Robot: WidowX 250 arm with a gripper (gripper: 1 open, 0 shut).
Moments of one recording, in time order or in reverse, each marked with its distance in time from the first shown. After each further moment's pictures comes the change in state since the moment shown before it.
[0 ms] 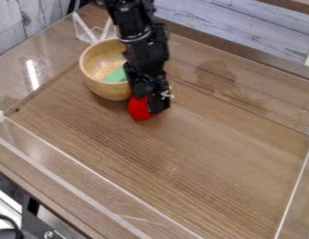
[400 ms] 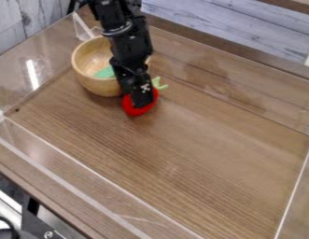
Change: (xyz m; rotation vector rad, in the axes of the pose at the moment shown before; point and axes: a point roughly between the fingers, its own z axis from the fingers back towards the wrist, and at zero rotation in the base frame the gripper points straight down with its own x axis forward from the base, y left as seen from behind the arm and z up) arm -0.007 0.012 0.007 -0.038 0.006 -0.095
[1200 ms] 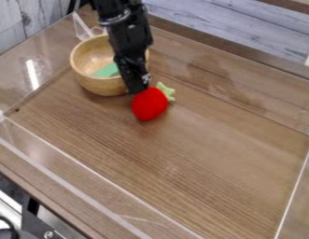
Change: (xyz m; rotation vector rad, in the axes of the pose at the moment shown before) arm 0.007 -0.017 0.022 -0.046 -0.022 0.026
